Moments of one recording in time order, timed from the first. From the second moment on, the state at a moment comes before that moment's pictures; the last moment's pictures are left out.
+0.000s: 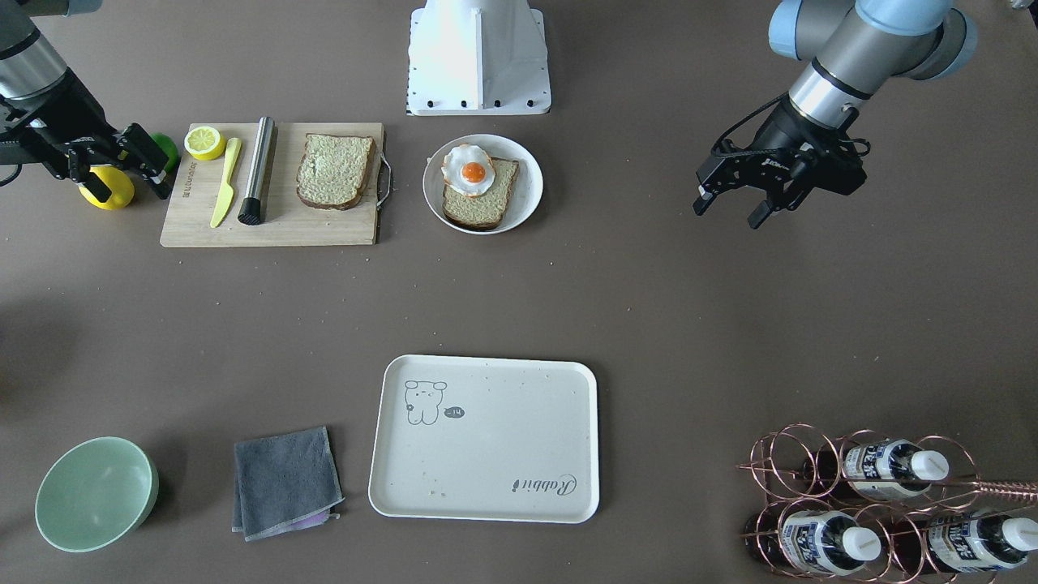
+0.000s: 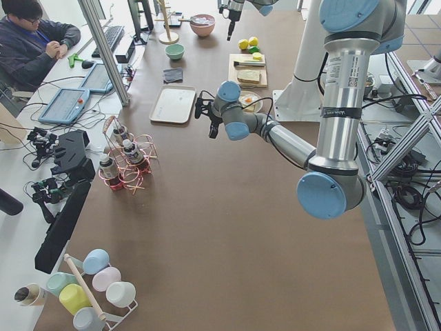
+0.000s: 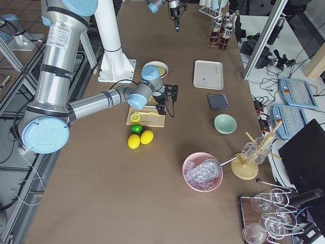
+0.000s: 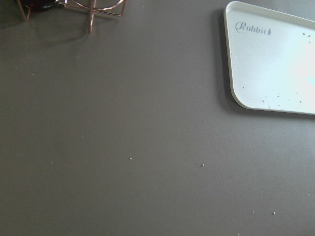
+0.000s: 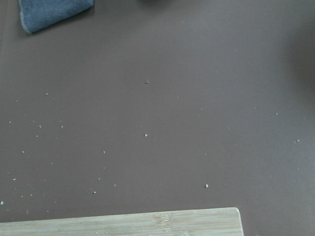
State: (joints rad) left arm -0.72 -1.66 -1.97 -2.22 -1.94 -1.21; right arm 0.71 -1.81 2.11 -0.98 1.89 1.27
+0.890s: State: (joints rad) left arm -0.57 -1.71 -1.97 -2.22 -1.78 -1.30; right arm 0.19 -1.77 2.18 -1.00 1.49 1.66
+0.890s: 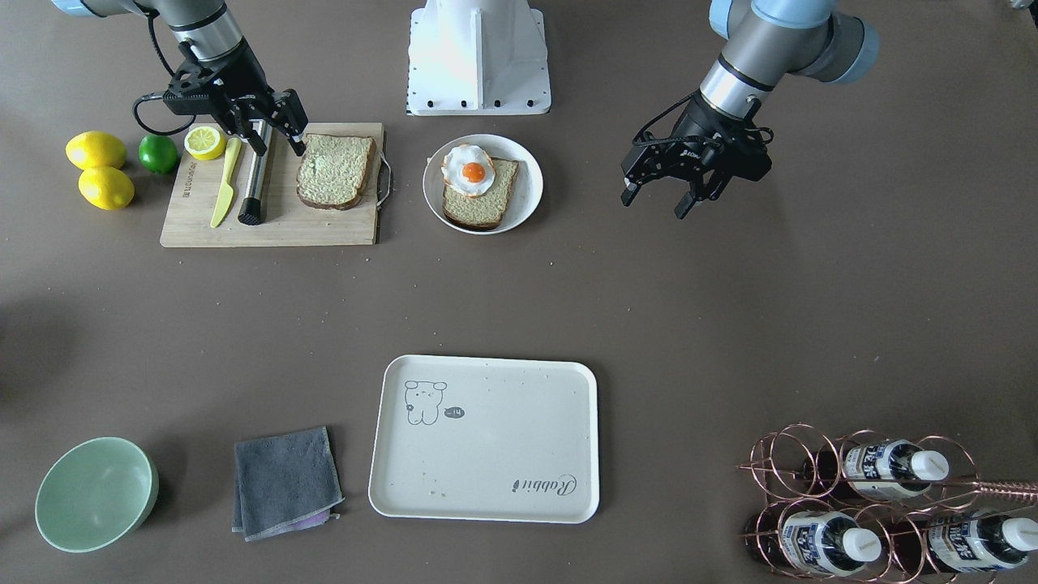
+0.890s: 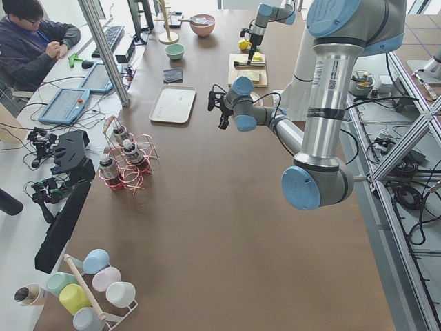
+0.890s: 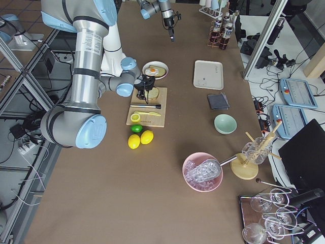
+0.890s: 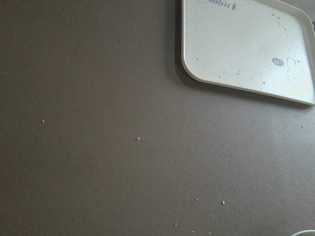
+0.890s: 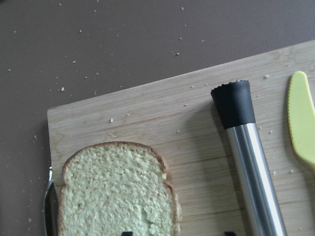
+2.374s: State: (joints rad) left arm -0.57 -1.71 -1.97 -2.22 -1.78 -1.30; right arm 0.08 -1.74 2.11 -0.95 1.41 1.71
